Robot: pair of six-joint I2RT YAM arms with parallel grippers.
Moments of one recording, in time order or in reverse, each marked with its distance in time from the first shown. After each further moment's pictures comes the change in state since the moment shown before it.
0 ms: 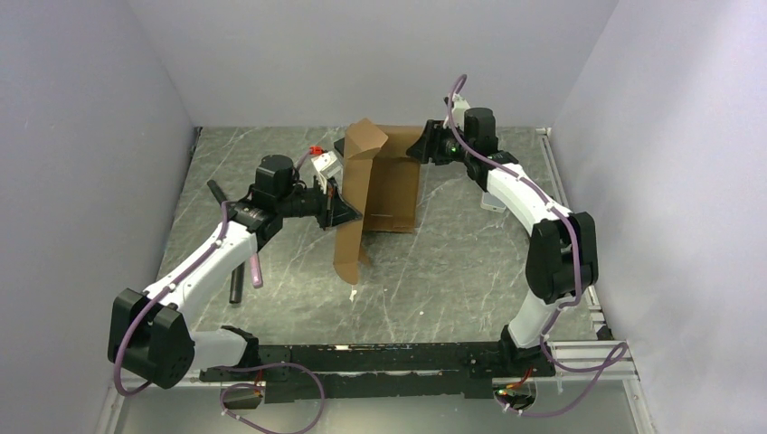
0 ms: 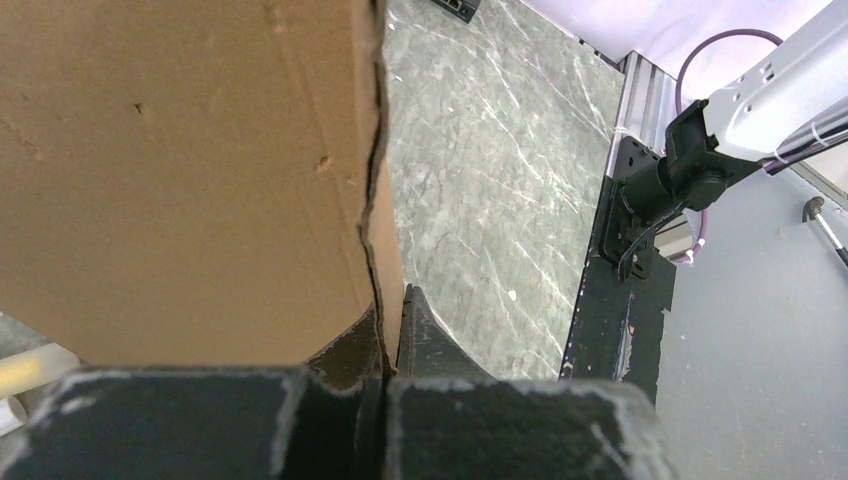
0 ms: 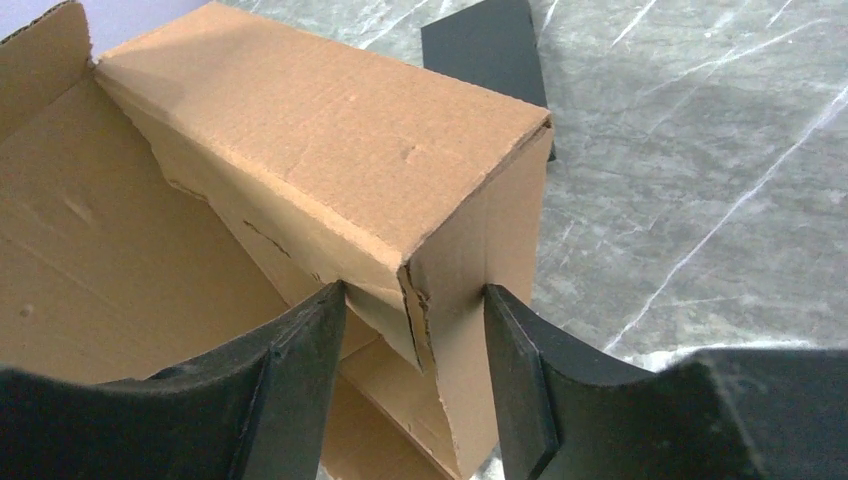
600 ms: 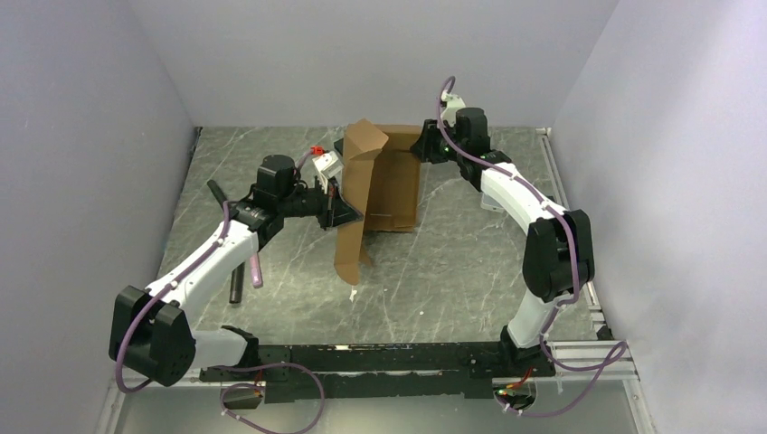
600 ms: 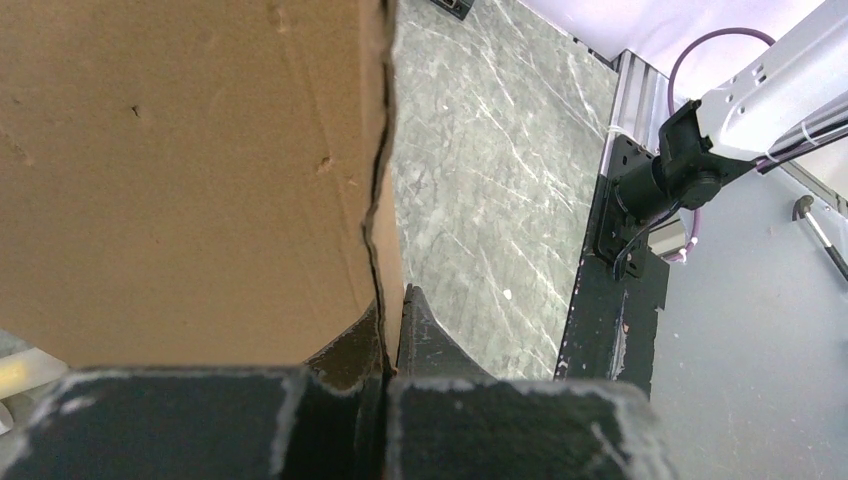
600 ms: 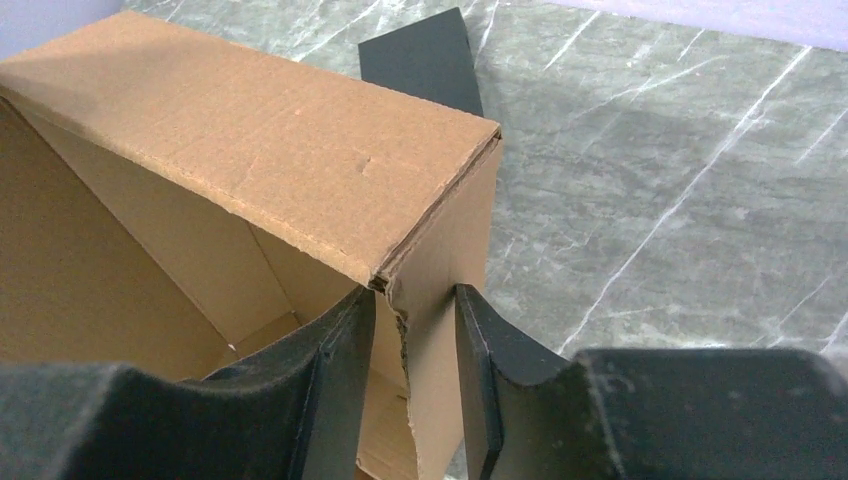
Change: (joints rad) left arm -0.002 0.012 0.000 0.006 0.012 -0.007; right arm 0.037 0.020 0.022 -0.002 0.163 -0.089
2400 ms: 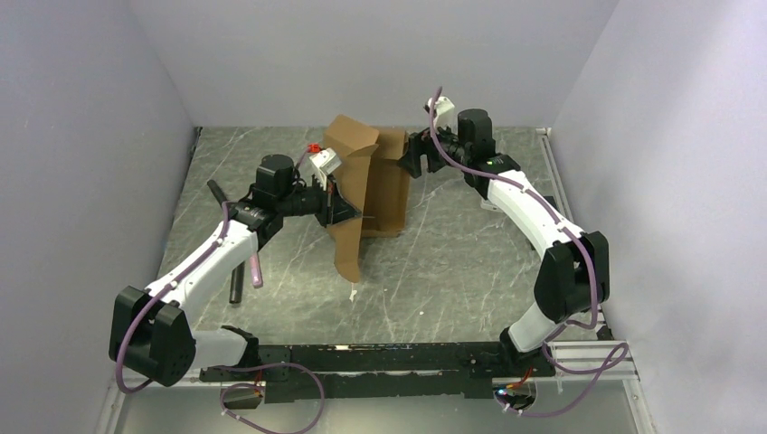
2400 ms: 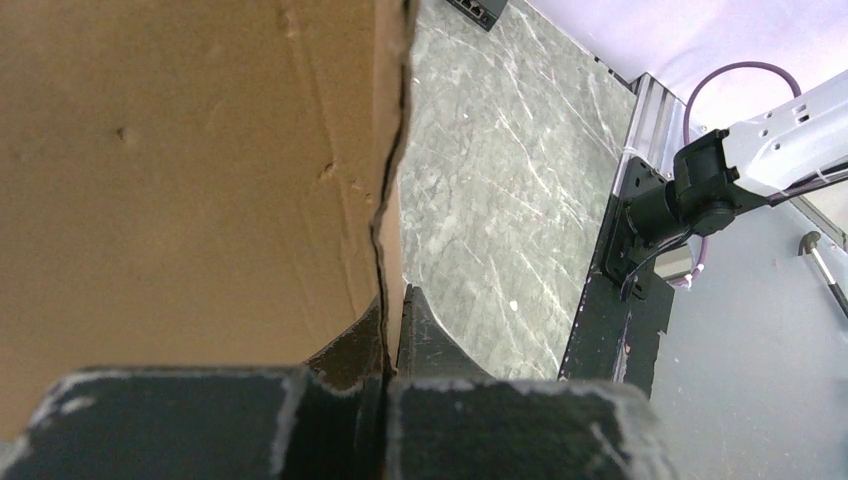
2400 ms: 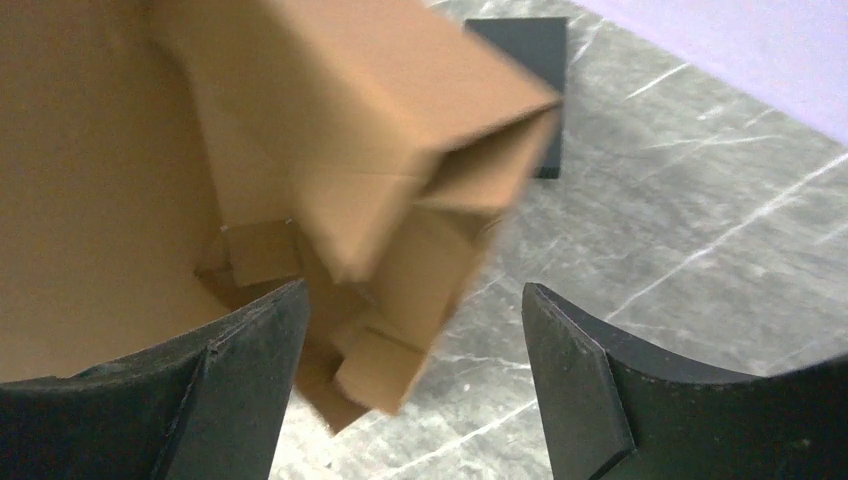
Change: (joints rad) left arm 0.006 0.000 0.000 0.003 -0.059 -0.053; right arm 0.055 -0.147 -0.032 -0.100 -0.108 -0.230
